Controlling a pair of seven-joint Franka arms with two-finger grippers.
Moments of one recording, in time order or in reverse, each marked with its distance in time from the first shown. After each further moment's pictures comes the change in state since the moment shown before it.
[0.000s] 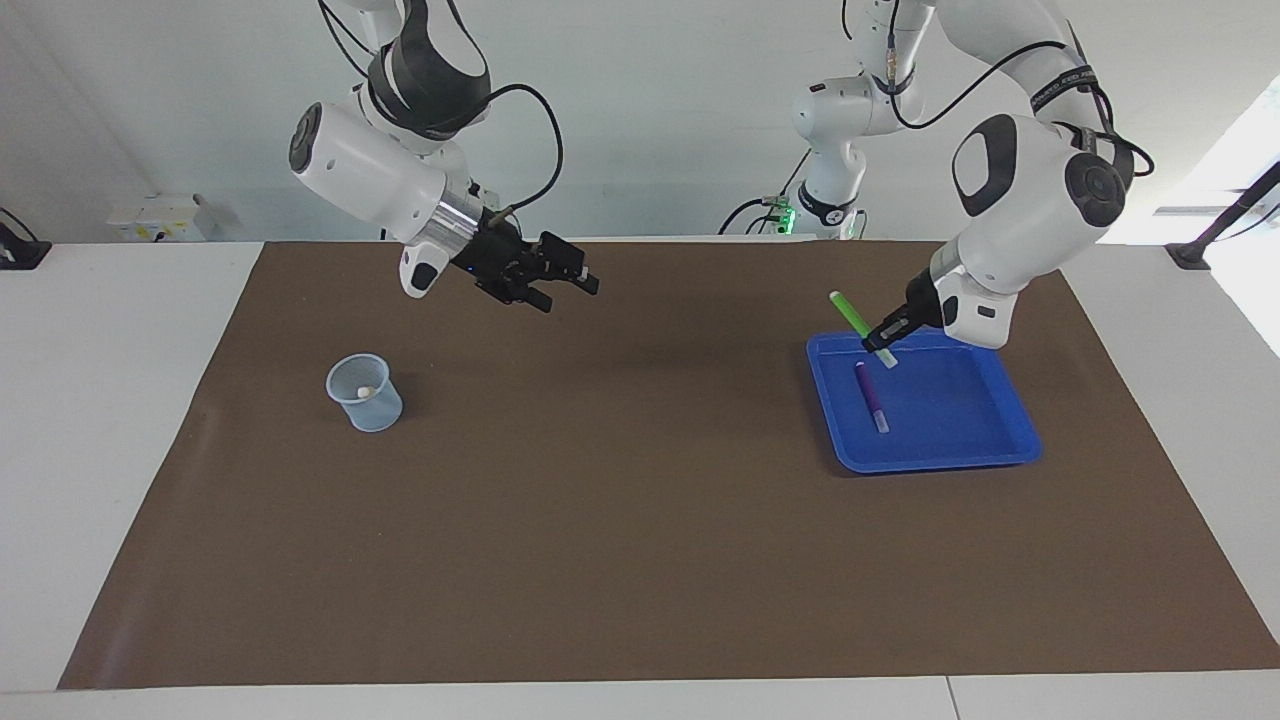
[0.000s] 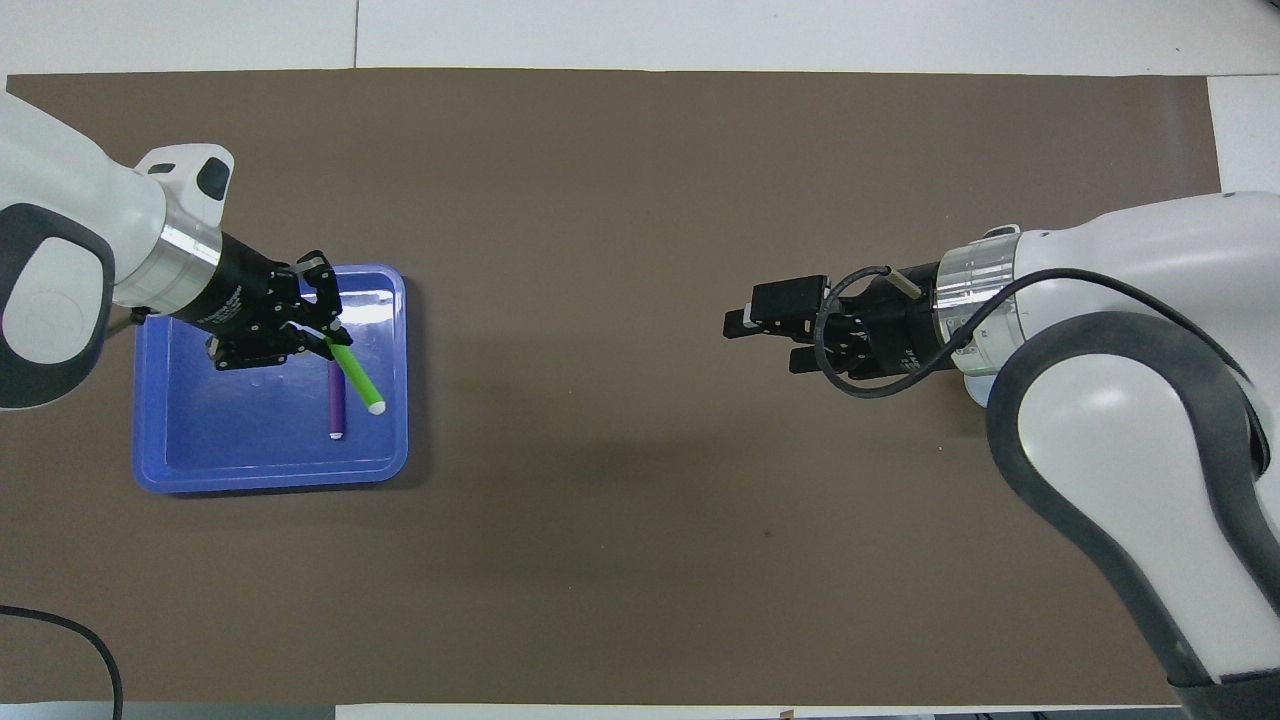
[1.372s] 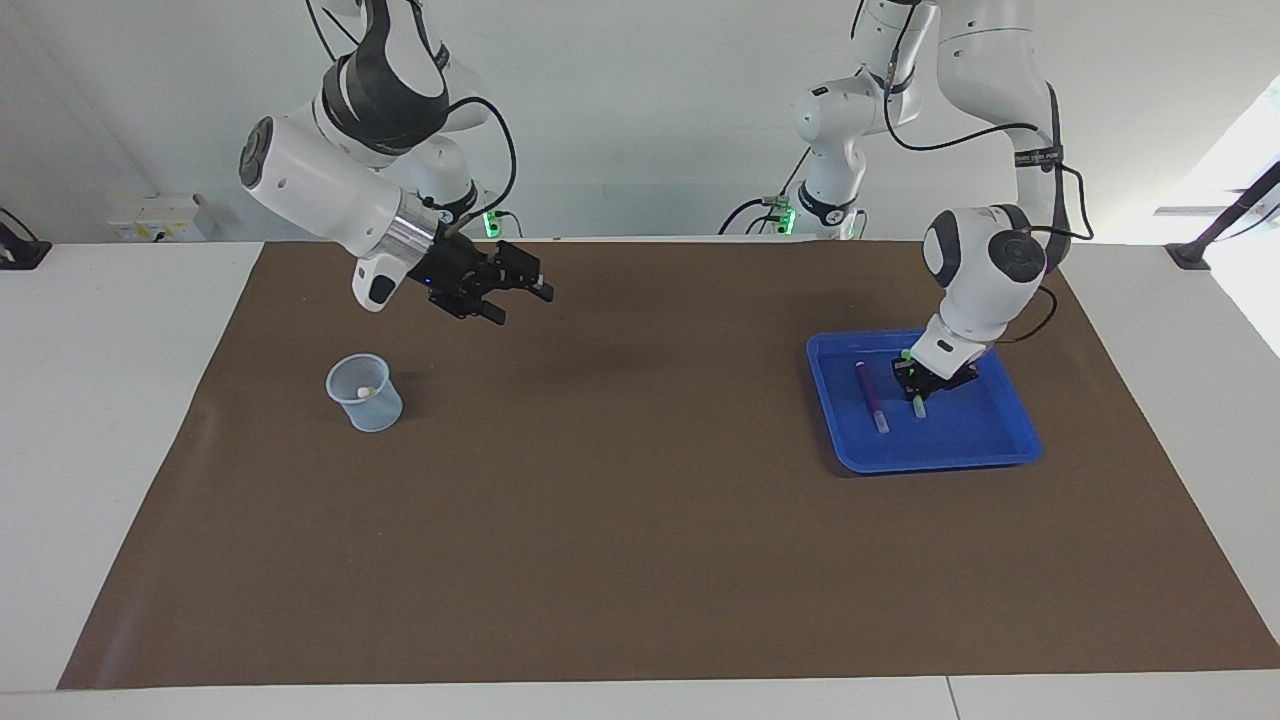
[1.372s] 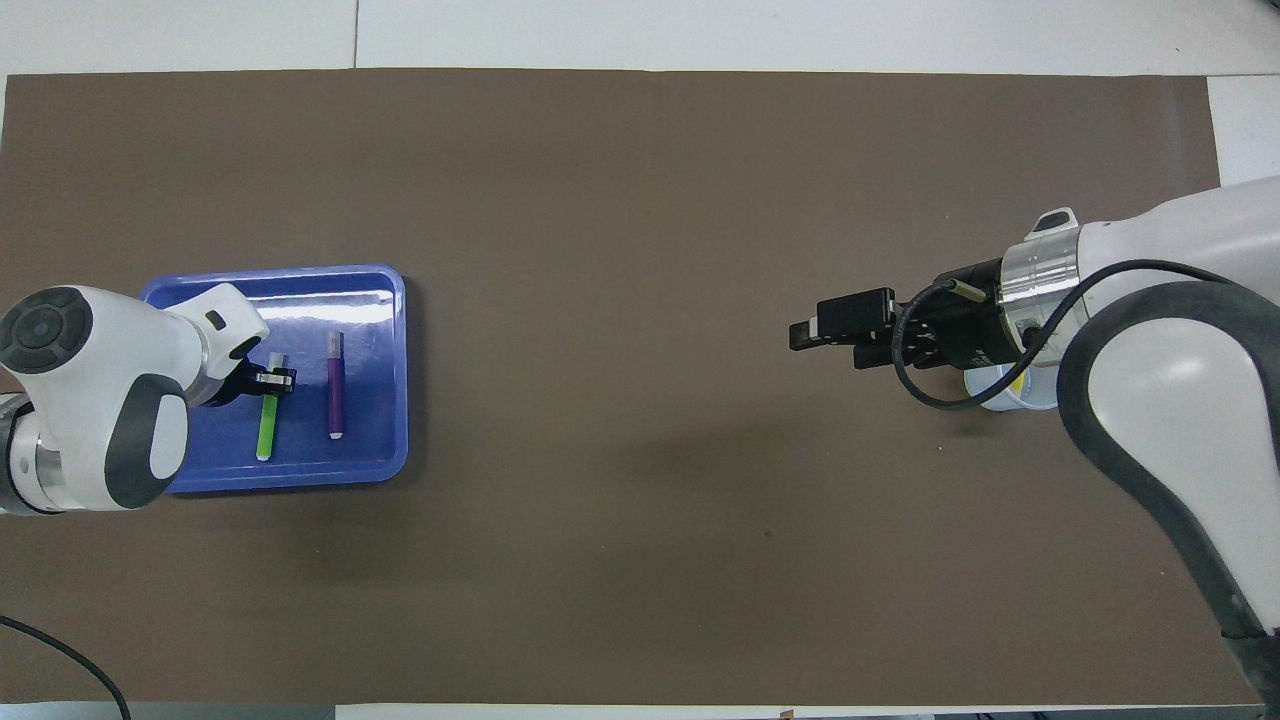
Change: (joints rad) left arm 0.170 0.004 0.021 -0.535 0.389 0.676 0.916; right arm -0.091 0.007 -0.002 0.001 -0.083 -0.107 -0.167
